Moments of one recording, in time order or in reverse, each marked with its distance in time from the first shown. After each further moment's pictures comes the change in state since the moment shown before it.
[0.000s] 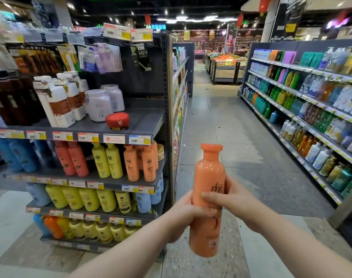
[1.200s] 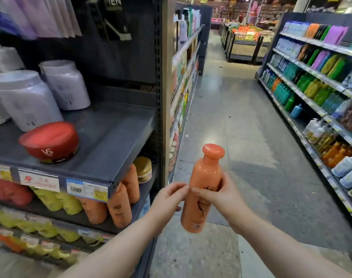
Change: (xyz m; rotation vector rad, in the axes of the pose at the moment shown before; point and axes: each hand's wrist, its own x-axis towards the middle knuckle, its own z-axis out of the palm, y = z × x) left_hand 0.303 -0.025 -0.178 0.034 0.452 -0.141; right_hand 0.338 0.051 -0.084 0.075 0.145 0.118
